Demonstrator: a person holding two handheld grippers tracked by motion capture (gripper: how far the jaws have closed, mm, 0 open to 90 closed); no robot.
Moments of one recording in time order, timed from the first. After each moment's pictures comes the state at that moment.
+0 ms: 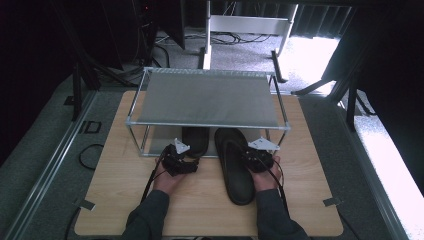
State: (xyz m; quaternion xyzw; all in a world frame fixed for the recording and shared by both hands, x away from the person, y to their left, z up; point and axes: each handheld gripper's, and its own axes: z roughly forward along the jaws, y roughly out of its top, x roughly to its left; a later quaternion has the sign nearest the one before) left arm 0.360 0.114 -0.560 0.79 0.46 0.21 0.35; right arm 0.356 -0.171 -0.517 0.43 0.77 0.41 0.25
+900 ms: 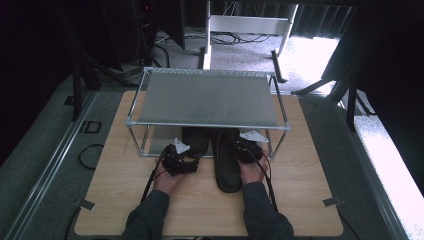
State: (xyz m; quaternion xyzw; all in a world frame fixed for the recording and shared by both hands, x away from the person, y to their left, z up) left arm 0.360 0.114 -0.560 0.78 0.46 0.21 0.35; right arm 0.386 -0.141 -0.527 0.49 0.72 0.42 0.25
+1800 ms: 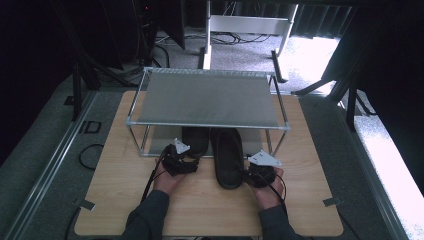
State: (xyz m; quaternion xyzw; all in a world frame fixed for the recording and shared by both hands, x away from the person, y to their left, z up) left arm 0.360 0.114 -0.560 0.79 0.46 0.21 0.35; right arm 0.311 -0.171 -0.517 0.40 0.78 0.41 0.25
